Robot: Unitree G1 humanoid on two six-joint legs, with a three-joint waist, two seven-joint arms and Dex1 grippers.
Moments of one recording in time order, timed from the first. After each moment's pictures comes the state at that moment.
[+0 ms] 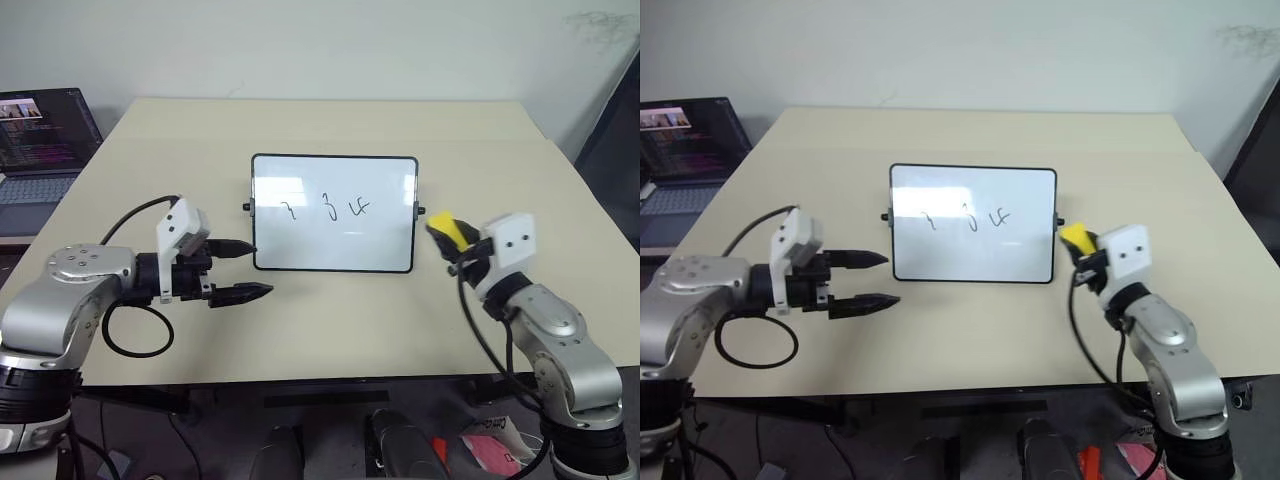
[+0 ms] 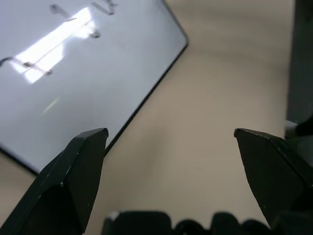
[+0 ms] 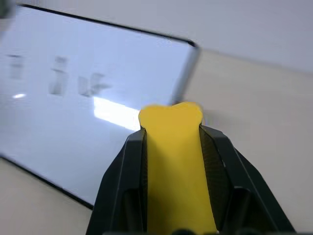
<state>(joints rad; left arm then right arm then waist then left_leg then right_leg) -0.33 0.95 0.14 -0.19 -0.55 0.70 -1.10 -0.21 -0.40 0.01 -0.59 0.22 0.61 0.29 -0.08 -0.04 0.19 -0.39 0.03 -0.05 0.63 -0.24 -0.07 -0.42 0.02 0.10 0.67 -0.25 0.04</state>
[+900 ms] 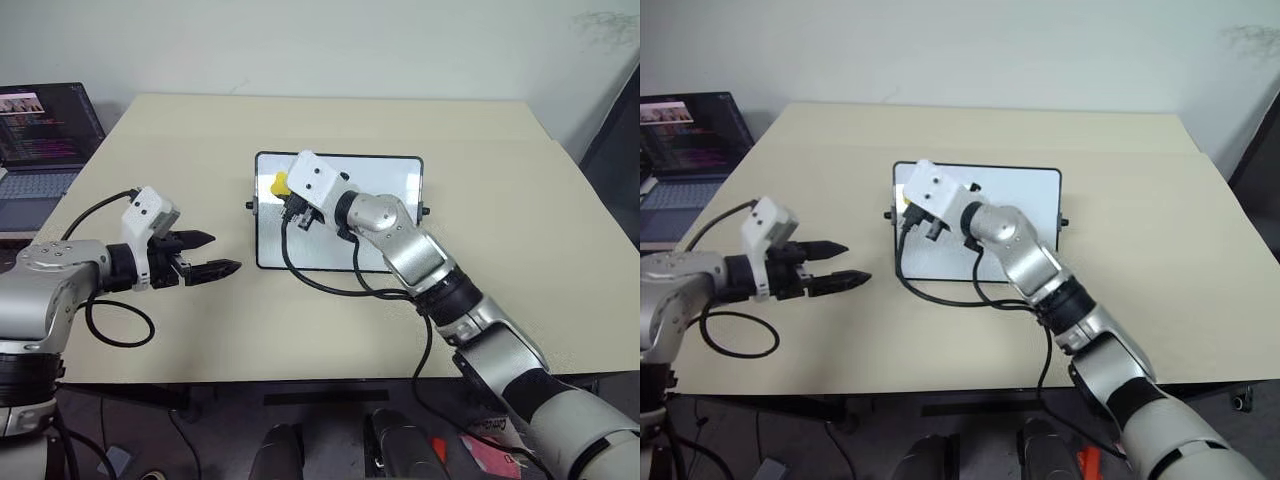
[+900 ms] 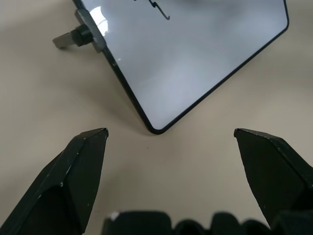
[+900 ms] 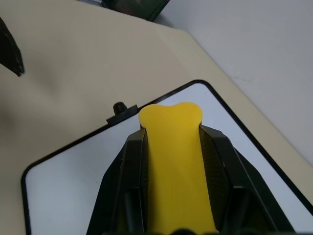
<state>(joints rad) -0.38 0.99 0.14 -0.04 -0.50 0.75 -1.02 -1.05 -0.08 0.45 0.42 -0.12 0.32 0.43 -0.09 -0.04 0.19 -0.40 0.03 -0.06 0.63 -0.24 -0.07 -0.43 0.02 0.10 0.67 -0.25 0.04</state>
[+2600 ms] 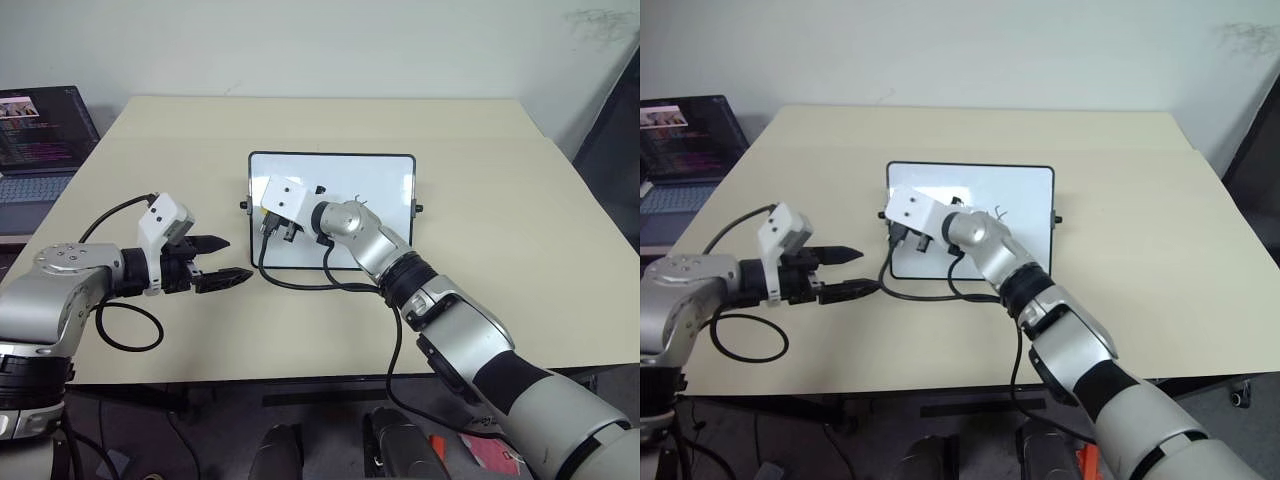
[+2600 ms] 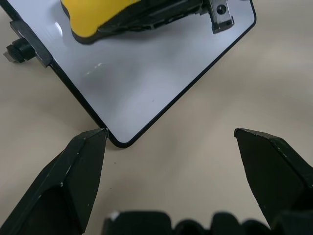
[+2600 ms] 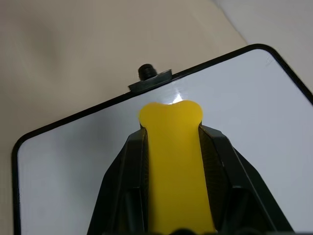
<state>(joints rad) -0.38 0.97 0.11 -0.07 -0.50 0.73 -1.05 -1.20 0.09 0.40 0.93 -0.28 0.07 0.45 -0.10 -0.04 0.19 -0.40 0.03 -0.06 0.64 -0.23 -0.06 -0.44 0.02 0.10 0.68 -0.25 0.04</state>
